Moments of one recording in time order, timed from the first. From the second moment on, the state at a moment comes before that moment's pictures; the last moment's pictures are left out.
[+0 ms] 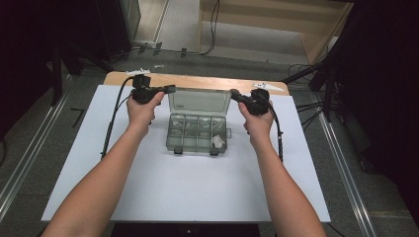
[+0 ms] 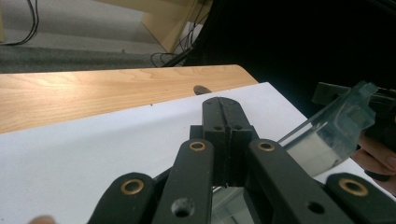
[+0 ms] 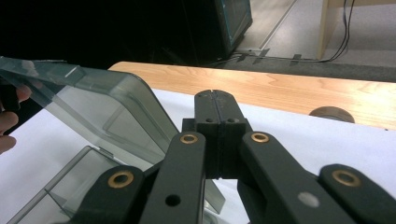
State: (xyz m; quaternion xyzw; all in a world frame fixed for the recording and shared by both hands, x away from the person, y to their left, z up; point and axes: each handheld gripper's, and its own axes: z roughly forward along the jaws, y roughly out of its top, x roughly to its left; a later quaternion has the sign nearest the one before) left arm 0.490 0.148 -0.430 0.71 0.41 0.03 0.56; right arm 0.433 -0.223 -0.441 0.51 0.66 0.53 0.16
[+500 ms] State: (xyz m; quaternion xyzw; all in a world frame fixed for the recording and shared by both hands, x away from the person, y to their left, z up) left arm 0.475 0.147 -0.425 0.72 0.40 0.03 0.57; right arm 0.422 -0.220 -0.442 0.49 0.67 0.54 0.15
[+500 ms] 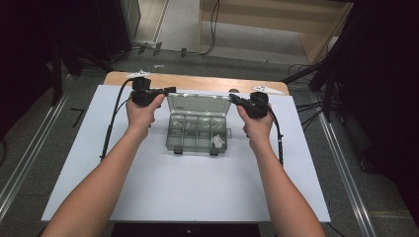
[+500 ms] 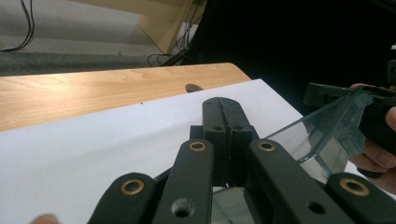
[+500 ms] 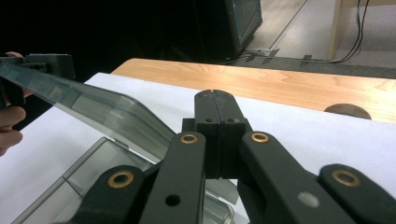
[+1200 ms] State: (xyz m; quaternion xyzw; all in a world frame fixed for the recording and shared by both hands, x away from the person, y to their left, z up) left arm 0.450 0.150 -0.427 0.73 0.39 0.04 0.57; right arm 0.395 -0.221 -0.440 0.48 0.67 0.55 0.16
